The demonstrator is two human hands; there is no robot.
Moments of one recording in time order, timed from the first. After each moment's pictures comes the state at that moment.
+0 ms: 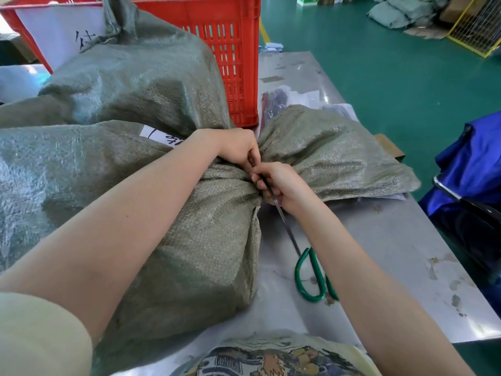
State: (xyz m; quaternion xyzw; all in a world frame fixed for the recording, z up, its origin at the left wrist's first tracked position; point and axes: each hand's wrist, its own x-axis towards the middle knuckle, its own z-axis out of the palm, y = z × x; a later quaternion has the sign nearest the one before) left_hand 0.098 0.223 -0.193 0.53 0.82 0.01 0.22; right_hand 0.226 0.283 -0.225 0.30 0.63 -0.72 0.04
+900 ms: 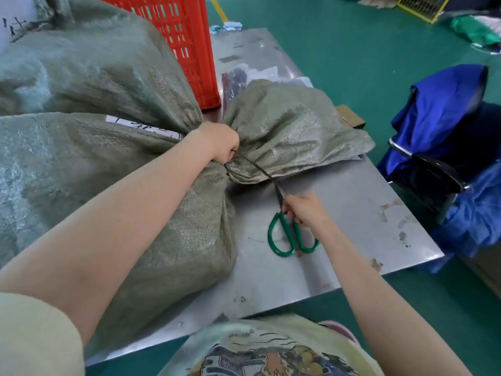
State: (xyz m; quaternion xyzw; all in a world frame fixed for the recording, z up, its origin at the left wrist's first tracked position) left_hand 0.156 0.239 -0.206 0.53 0.83 -0.18 0.09; right_hand 0.342 0.316 -0.295 0.46 0.72 -0.52 0.02
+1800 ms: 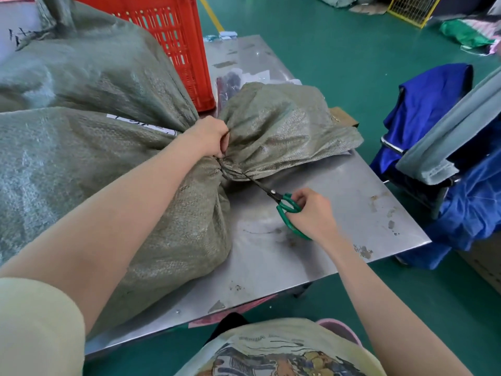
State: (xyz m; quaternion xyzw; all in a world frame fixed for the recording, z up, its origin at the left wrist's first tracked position) left_hand 0.167 0.227 -0.207 0.47 0.88 0.01 0.08; right_hand 0.387 0.306 -0.299 0.39 0.84 -0.37 -0.10
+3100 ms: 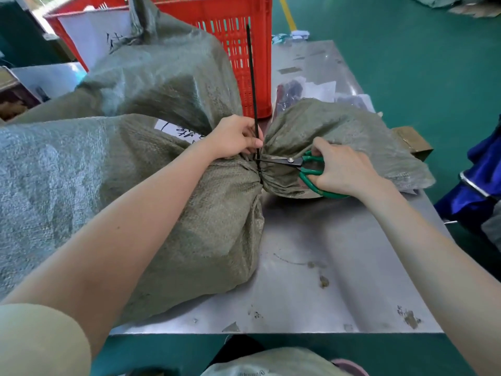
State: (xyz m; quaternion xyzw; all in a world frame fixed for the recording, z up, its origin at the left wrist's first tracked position) left_hand 0.128 0.203 -0.196 0.32 0.86 0.36 0.19; right_hand 0.287 0.364 -0.214 0.10 0.99 -0.11 -0.06
